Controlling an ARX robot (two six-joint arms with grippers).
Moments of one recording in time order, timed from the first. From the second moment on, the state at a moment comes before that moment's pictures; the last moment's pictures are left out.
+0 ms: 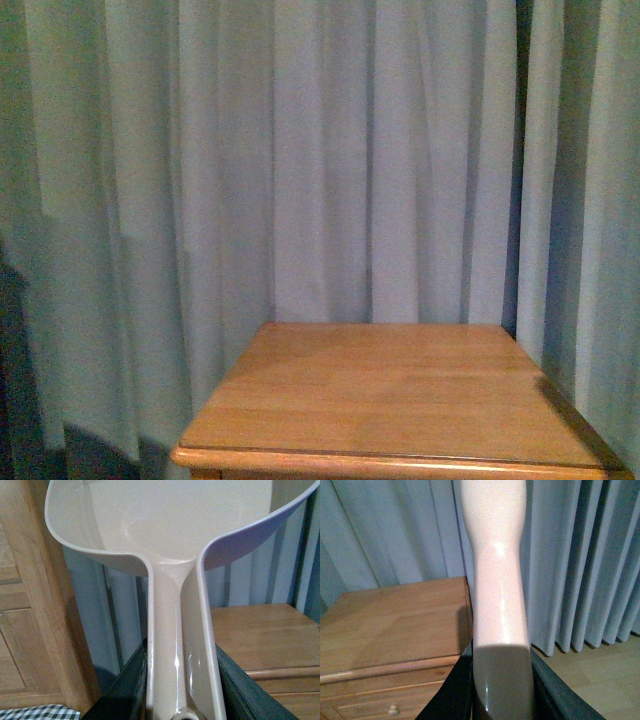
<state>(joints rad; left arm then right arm) 0.28 0.33 0.43 0.11 0.46 0.04 0.10 0.38 0.43 -0.07 0.22 0.11</state>
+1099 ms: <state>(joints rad) 0.29 0.33 0.43 0.11 0.46 0.03 0.15 0.40 0.42 -0.03 0.32 0.09</state>
